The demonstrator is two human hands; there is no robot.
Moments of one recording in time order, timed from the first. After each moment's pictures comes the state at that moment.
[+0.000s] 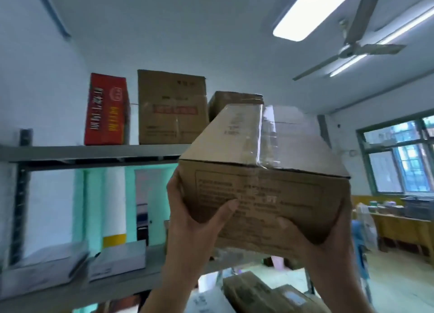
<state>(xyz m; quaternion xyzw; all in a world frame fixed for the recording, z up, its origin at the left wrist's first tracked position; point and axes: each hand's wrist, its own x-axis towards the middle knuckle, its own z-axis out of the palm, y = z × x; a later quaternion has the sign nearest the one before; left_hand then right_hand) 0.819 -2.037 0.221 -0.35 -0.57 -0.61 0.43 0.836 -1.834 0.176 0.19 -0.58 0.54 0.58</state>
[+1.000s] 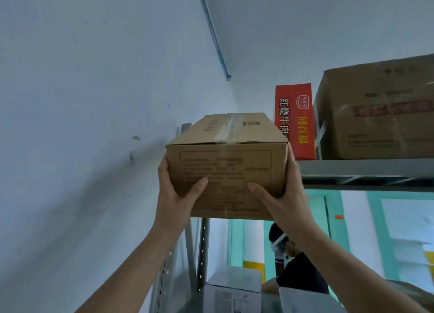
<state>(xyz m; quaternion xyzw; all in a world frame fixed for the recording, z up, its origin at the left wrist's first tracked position) 0.753 -2.569 0.301 -0.19 -0.60 -0.43 0.65 0.635 -2.377 0.319 0.52 -0.53 0.55 0.38</state>
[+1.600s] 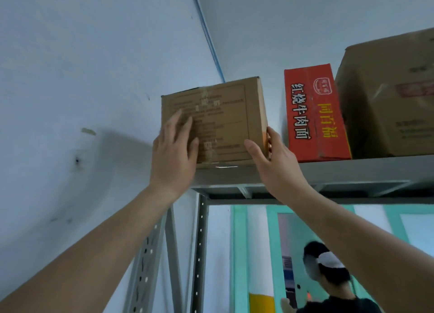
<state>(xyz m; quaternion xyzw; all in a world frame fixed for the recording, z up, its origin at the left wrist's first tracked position) 0.601 -2.673 0.429 0.01 -0.65 0.06 0.76 0.494 -2.474 0.426 0.45 -0.61 0.49 0.43</state>
